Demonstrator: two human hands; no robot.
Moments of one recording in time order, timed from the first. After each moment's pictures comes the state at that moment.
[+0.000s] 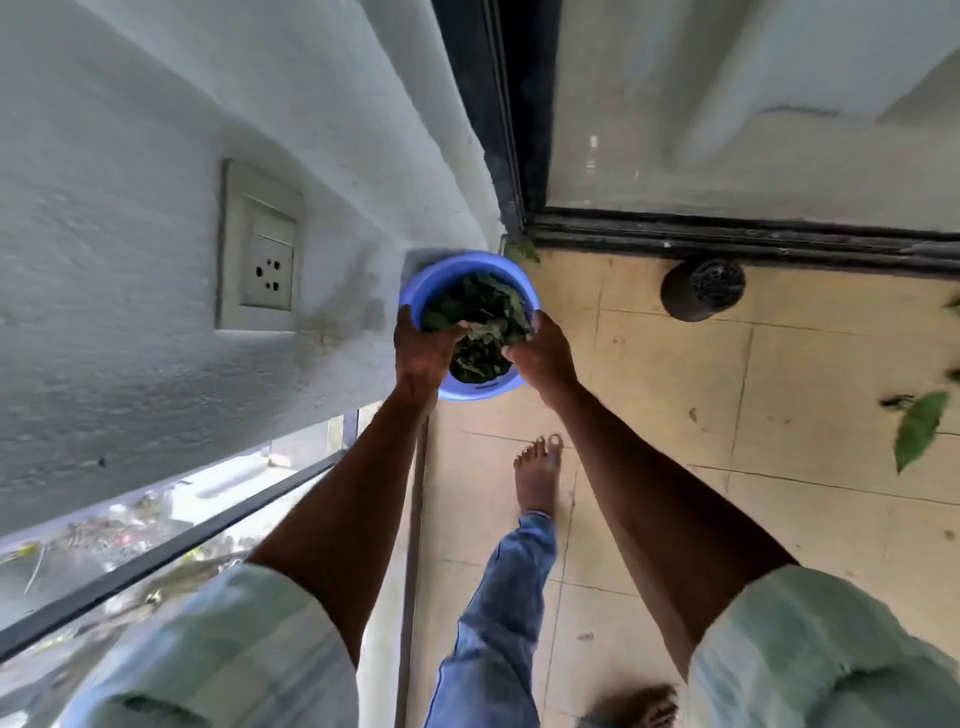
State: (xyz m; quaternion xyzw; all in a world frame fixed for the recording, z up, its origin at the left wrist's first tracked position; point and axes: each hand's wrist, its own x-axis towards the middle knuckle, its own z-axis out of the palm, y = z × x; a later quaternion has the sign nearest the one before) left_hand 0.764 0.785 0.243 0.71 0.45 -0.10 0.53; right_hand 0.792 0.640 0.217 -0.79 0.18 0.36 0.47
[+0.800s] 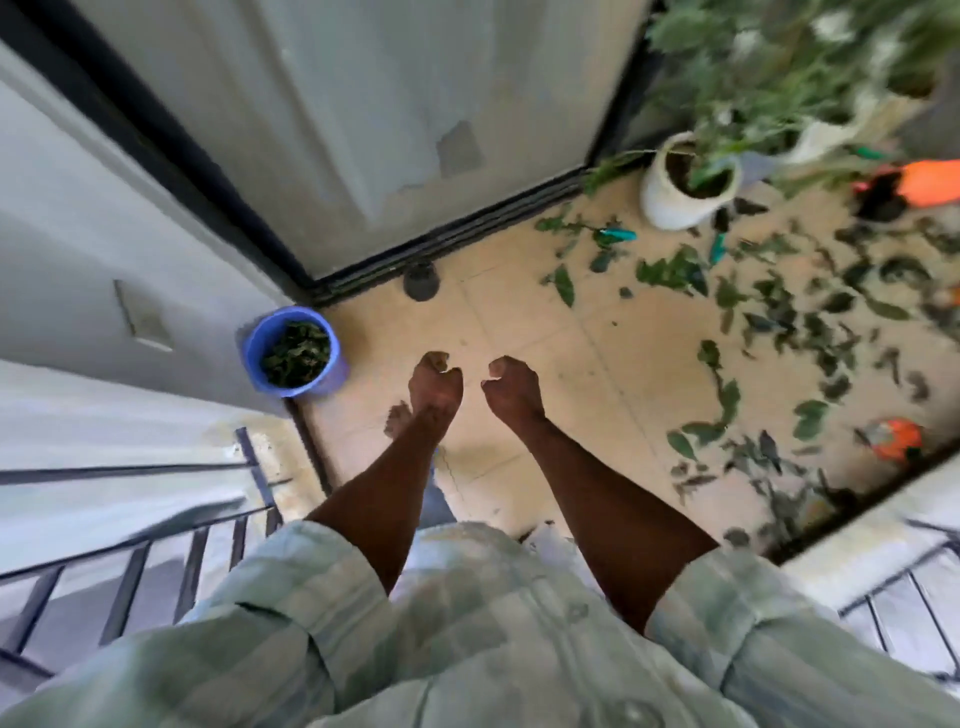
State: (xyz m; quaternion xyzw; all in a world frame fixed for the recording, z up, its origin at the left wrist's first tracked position) left_hand 0.462 0.484 0.556 0.84 0.15 -0.26 0.45; right_hand 0.412 0.376 0.569 -0.82 0.35 0.14 0.42
